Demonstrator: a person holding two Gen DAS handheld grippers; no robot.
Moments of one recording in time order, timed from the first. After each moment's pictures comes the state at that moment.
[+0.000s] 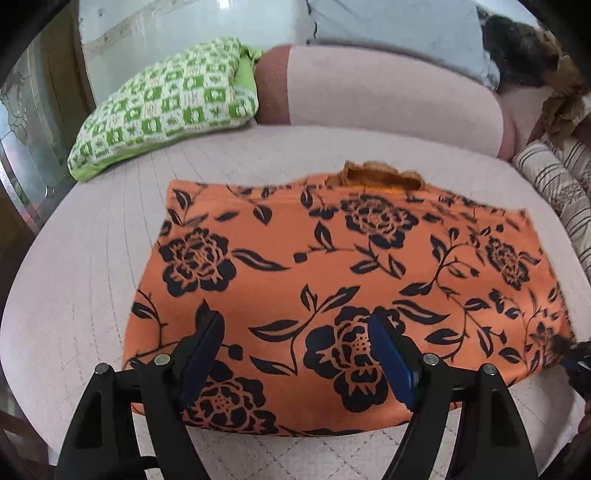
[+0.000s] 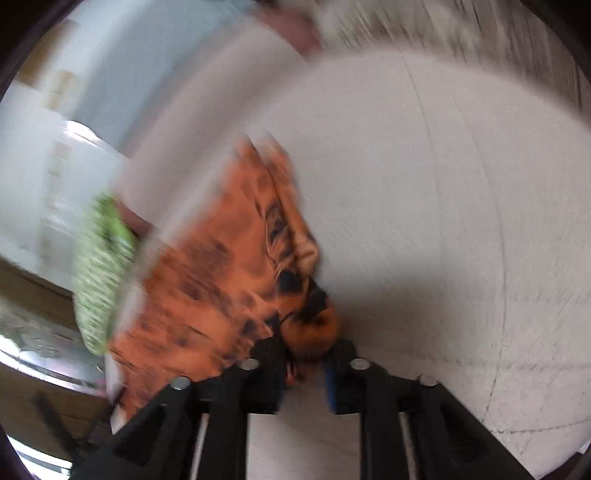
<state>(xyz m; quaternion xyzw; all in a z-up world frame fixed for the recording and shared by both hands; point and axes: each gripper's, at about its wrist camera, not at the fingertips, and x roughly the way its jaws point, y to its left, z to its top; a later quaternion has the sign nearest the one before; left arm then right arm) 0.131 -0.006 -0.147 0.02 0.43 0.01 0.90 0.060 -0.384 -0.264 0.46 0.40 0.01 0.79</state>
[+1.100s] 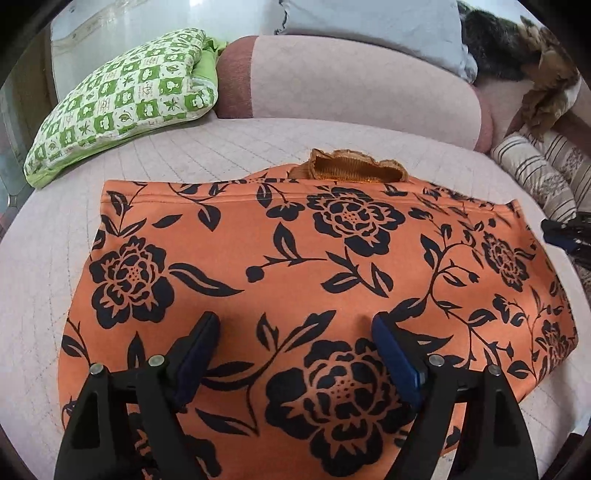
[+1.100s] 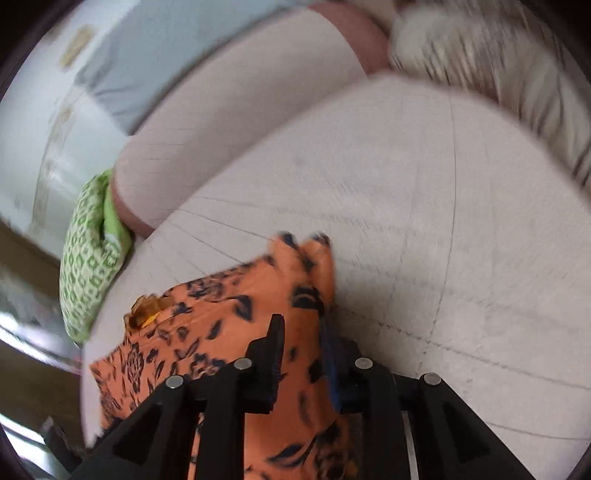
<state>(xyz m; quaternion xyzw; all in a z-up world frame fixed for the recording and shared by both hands) 0.162 -0.010 -0.177 0.01 0.42 -0.06 0.90 0.179 -0.391 -0.185 0.28 0.40 0.03 0.87</state>
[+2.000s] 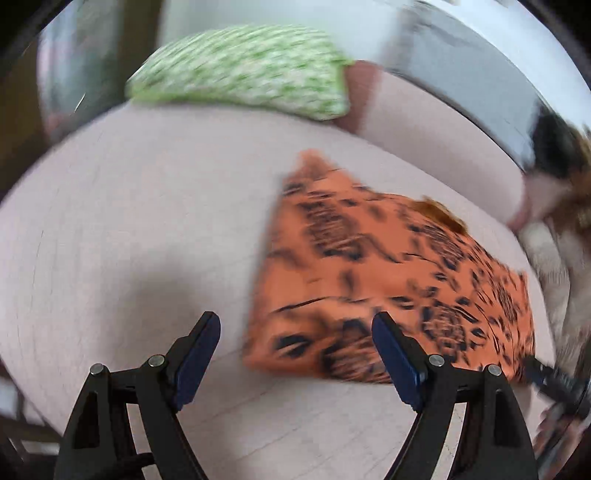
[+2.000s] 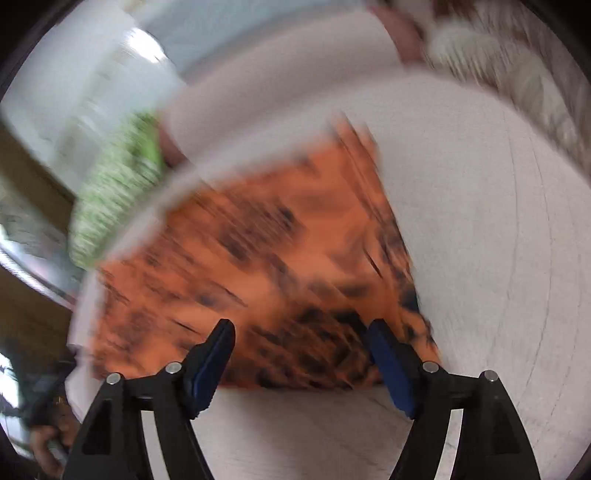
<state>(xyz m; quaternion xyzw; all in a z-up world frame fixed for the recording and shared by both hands) 0.083 0.143 -0.155 -0.17 0.43 0.03 0.88 0.076 -0.334 -0.231 0.26 0.42 0.07 0.87</state>
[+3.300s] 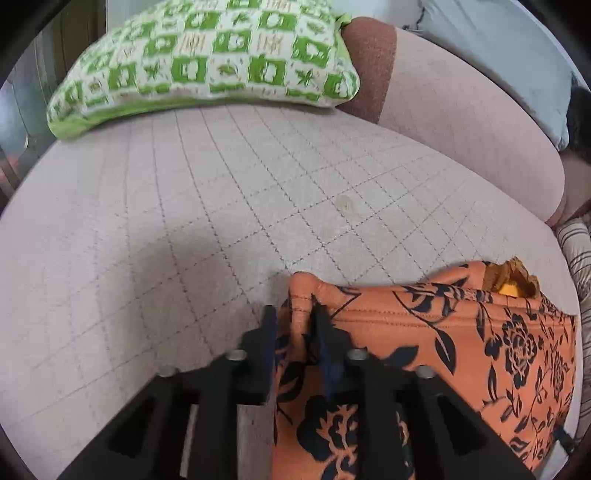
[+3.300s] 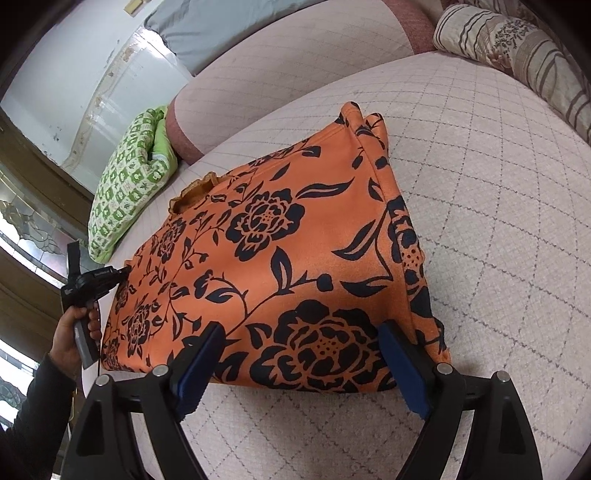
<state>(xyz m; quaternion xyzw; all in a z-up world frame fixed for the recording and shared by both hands) 0.286 0.136 -0.175 -0.08 0.48 0.01 0.87 0.079 -0.331 -0.222 0.26 0.43 0.10 0.86</state>
